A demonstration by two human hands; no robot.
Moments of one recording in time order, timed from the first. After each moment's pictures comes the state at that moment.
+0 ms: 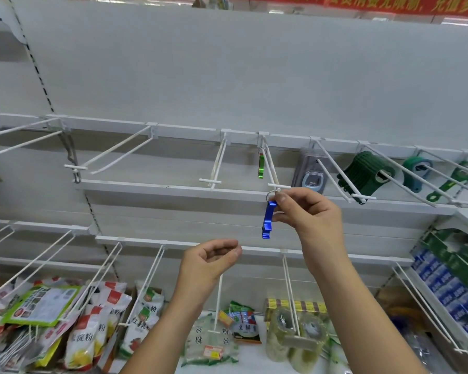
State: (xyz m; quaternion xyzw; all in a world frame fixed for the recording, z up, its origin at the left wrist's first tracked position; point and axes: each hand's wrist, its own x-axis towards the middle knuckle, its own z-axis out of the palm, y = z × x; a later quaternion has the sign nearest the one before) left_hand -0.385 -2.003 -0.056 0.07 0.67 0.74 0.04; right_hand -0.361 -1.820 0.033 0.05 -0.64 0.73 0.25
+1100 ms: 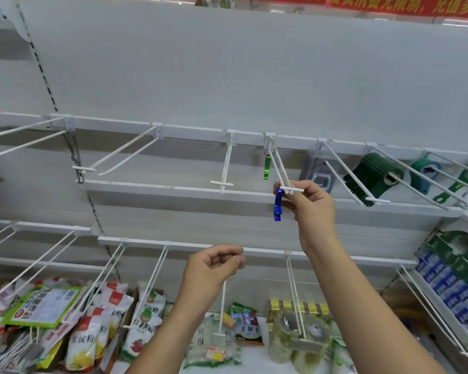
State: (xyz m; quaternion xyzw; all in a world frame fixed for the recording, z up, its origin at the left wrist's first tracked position) left_hand -0.386 -2.013 -0.061 0.08 0.66 0.74 0.04; right_hand -0.423 -1.813 0.016 -0.06 -0.62 0.74 0.25
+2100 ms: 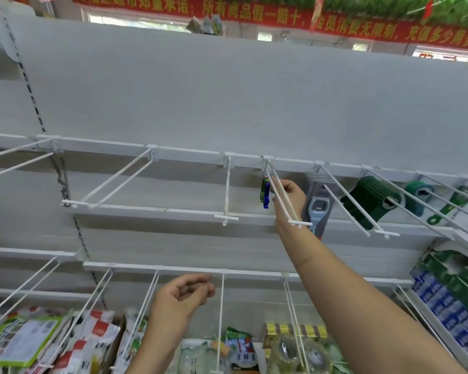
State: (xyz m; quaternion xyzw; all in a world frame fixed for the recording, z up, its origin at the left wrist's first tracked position) left_hand -0.418 -2.055 -0.085 0.01 0.66 0.75 0.02; right_hand -0.532 -1.820 0.030 -0.14 -0.60 0.72 0.33
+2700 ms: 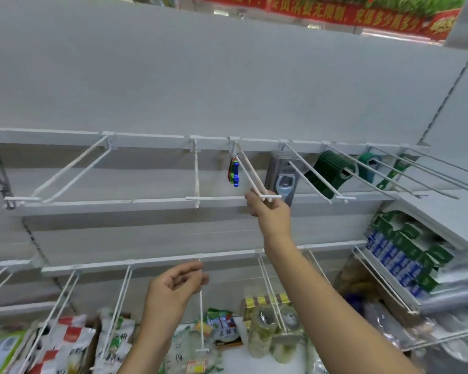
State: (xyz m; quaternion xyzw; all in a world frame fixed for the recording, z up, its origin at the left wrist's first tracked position) left_hand -0.409 -2.038 -0.090 0.05 0.65 0.75 0.08; right_hand -0.444 -1.824 -0.010 -0.14 -0.64 0.70 0.28
